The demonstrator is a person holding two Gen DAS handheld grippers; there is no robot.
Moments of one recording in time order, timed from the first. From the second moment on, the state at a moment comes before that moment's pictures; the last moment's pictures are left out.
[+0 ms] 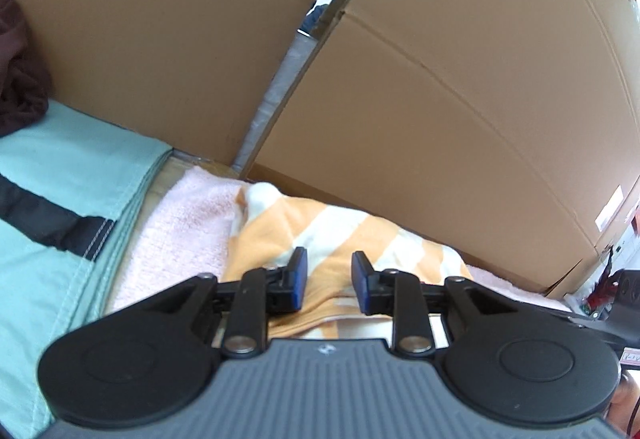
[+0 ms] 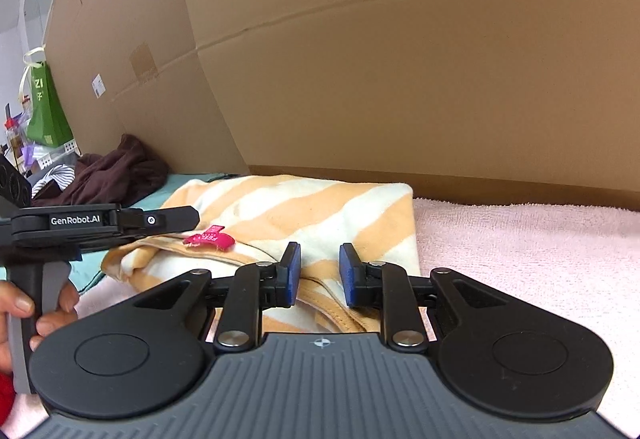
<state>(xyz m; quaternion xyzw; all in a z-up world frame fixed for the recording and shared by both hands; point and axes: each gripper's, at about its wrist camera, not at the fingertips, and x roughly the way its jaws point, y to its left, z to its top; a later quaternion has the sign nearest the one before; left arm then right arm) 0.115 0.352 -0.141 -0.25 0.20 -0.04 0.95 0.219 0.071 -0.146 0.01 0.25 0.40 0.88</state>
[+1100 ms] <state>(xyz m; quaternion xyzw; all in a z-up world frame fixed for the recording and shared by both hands) 0.124 0.351 -0.149 -0.26 0.17 -0.08 0.95 0.106 -0.118 -0.151 0.03 0.24 0.23 0.94</state>
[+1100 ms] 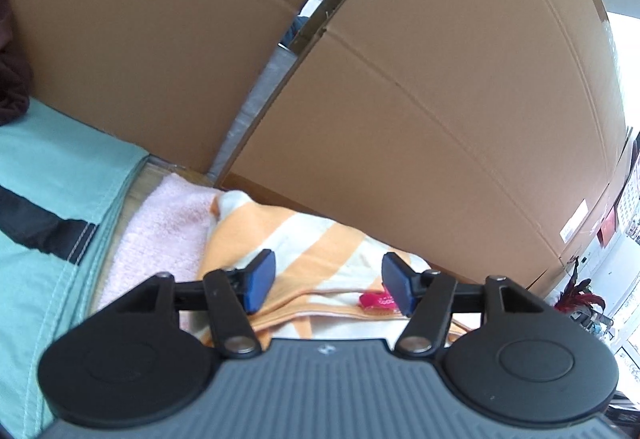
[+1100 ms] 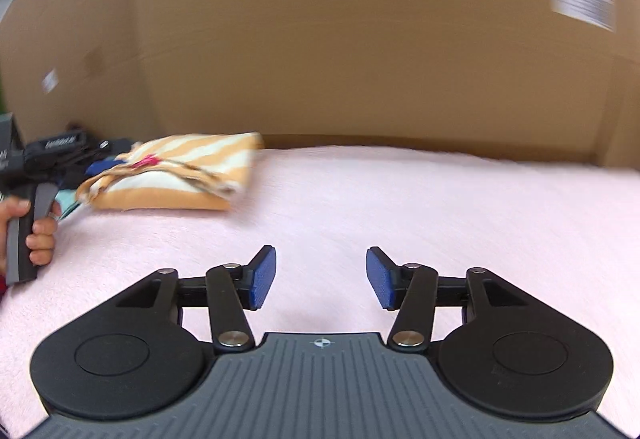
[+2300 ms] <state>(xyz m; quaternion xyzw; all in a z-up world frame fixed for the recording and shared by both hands) 0.006 -0.042 -0.127 0.00 0.29 0.03 0.96 0.017 -0.238 -0.155 0.09 0.25 0.04 0.96</state>
